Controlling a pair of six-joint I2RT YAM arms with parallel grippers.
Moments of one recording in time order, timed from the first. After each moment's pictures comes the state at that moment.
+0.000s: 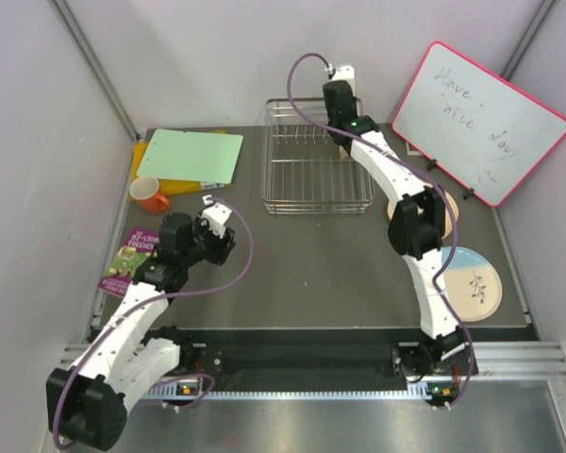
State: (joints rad) left arm -0.26 0.86 0.58 -0.24 0.27 0.26; right arm 0.45 2.34 2.33 -0.41 0.56 0.05
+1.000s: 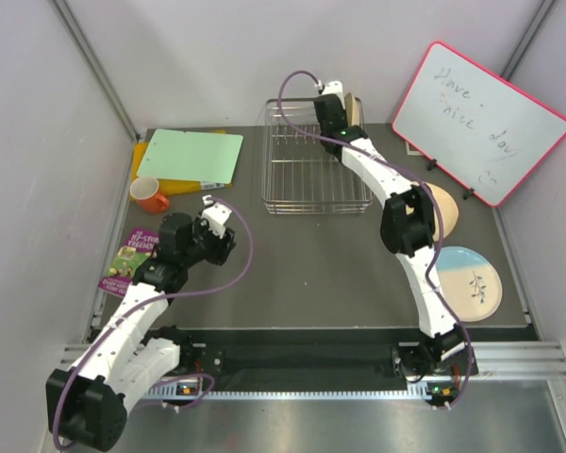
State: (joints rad) left arm -0.26 0.86 0.58 -0.24 0.28 0.26; right arm 0.46 2.44 2.33 -0.41 0.54 0.04
